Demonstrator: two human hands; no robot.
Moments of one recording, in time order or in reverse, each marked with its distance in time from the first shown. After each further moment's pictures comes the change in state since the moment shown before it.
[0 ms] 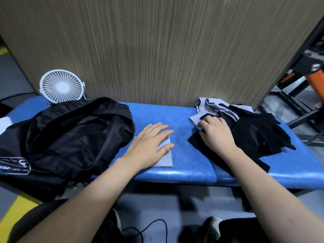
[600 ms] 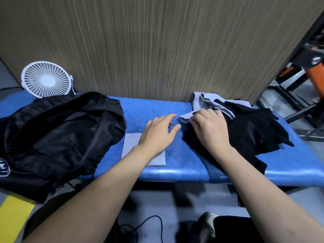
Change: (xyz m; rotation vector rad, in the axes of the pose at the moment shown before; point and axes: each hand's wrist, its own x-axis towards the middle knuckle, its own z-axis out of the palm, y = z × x) left_hand 0.061 0.035 0.023 -0.201 0.100 -0.239; right_hand 0.004 -0.011 -0.008 0.051 0.387 -0.111
